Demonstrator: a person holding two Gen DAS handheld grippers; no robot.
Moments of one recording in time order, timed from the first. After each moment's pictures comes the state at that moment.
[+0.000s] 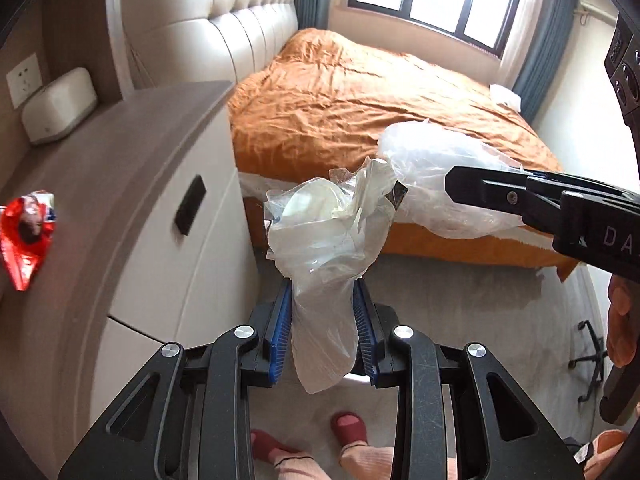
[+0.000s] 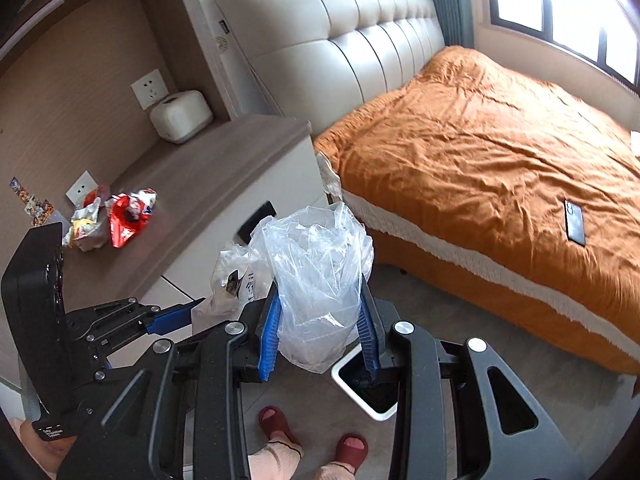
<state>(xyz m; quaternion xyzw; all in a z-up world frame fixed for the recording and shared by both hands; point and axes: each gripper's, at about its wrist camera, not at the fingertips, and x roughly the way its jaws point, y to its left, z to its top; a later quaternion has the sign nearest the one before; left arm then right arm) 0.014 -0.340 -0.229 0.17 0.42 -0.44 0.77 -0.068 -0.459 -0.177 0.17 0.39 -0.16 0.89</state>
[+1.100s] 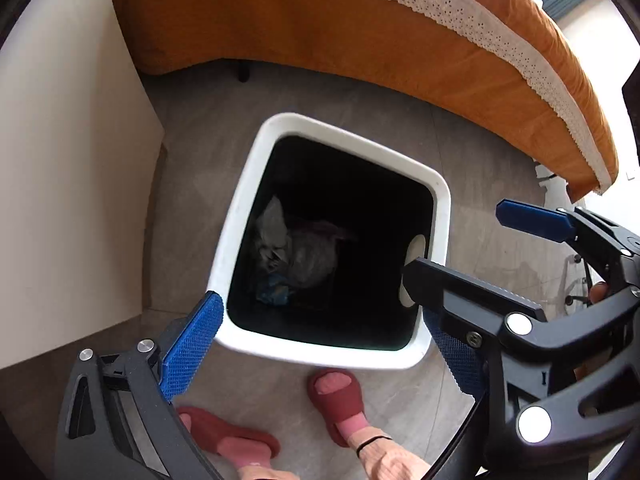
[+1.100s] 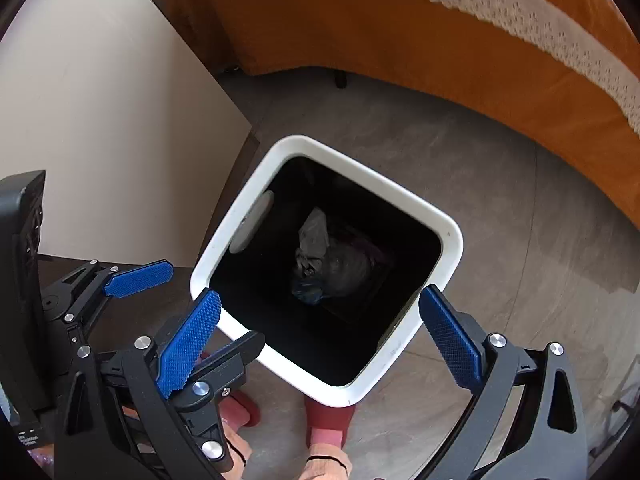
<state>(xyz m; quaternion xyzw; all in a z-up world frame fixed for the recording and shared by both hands) 0.035 -0.451 -0.657 0.23 0.60 -0.46 0.62 -0.043 -0.546 -0.596 0.25 0.56 -0.22 0.76</state>
